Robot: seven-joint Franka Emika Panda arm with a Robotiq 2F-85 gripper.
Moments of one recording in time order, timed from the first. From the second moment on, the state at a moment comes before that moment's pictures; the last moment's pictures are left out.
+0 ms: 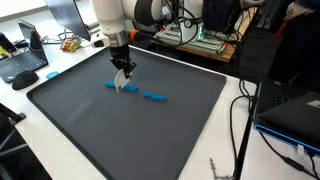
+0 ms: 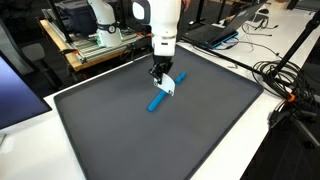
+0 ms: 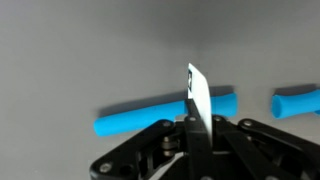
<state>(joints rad) -0.04 0.44 -0.04 -2.08 -0.09 2.54 -0.09</state>
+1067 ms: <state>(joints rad) -0.05 0.51 -0.02 -2.03 -0.08 2.53 -0.14</state>
